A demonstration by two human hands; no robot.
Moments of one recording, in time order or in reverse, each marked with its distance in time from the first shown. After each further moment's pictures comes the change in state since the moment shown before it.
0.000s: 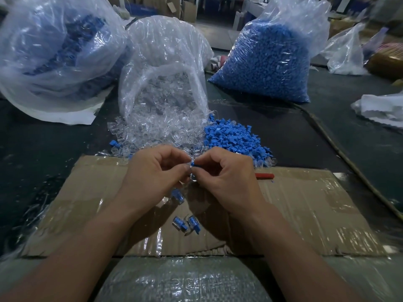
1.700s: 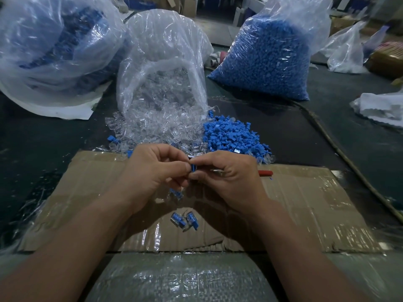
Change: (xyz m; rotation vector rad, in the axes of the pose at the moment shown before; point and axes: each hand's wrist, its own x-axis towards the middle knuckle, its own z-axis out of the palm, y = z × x) left_hand 0.003 0.006 -0.004 -0.329 -0.119 -0.292; right_hand -0.003 0.011 -0.004 -0.003 -0.004 -0.261
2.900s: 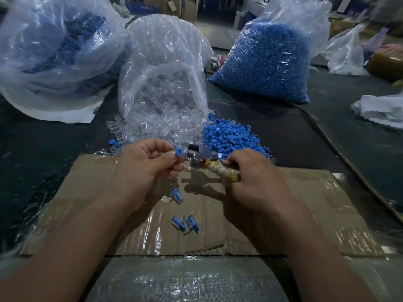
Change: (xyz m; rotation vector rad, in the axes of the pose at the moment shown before) left_hand 0.013 -0.017 -0.013 -0.178 0.117 0.092; right_hand 0.000 0.017 -0.029 -0.532 -0.352 0.455
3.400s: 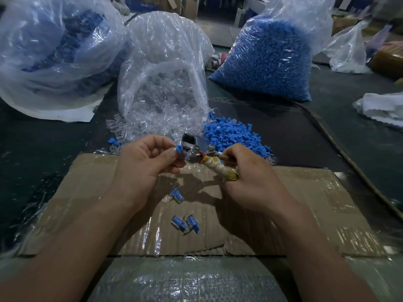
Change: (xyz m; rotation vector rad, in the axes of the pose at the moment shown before) left_hand -0.004 0.003 0.008 0.127 0.038 0.143; right_hand -0.004 -0.009 -0.002 0.249 -0.006 -0.022
